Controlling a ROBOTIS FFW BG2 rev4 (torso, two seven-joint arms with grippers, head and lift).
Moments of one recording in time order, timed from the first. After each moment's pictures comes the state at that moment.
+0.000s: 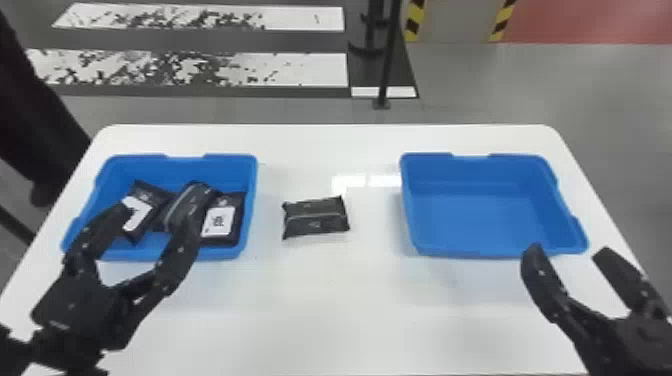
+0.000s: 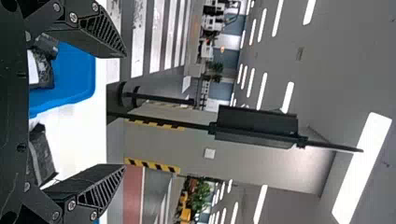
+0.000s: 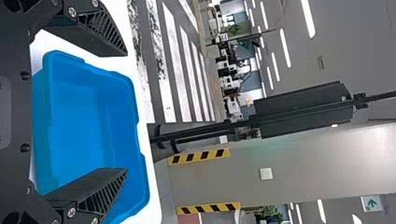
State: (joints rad) left arm 0.76 0.08 0.18 -2.21 0.31 -0.10 -0.39; right arm 0.91 0.00 -0.20 -2.33 -0.33 0.01 0.24
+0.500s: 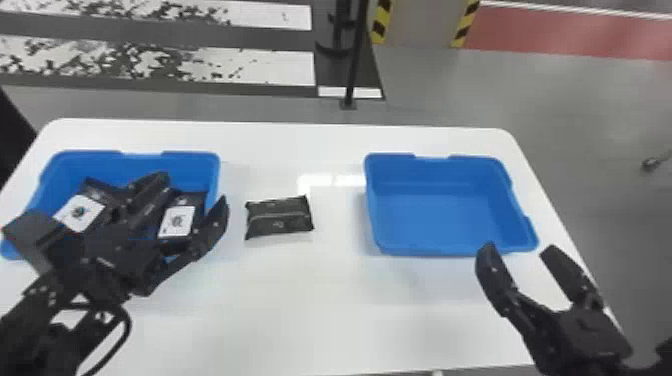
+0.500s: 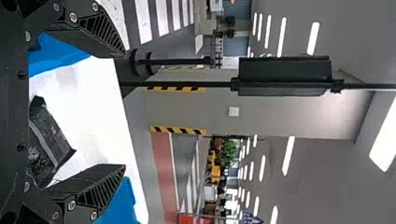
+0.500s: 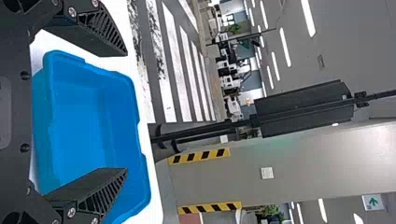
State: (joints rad) left arm 0.46 0.09 0.07 -2.00 0.09 0.01 -0.50; right arm 0.91 0.00 -0.20 -2.32 -0.33 0.01 0.24
